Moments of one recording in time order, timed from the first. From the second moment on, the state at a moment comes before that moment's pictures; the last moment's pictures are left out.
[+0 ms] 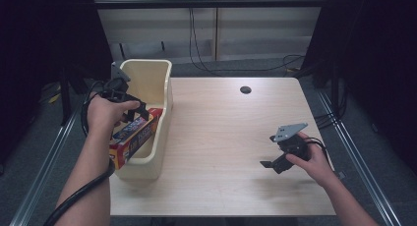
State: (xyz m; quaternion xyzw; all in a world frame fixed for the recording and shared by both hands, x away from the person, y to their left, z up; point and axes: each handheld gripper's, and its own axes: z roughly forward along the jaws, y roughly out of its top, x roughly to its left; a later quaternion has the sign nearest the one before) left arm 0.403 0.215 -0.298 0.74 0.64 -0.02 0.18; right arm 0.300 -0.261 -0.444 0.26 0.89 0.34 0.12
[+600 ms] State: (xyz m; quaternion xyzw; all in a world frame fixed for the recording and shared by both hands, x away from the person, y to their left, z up) left arm 0.406 0.195 -0.290 0.76 0.60 -0.01 0.24; right arm 0.299 -0.263 -0.441 0.26 0.89 0.34 0.12
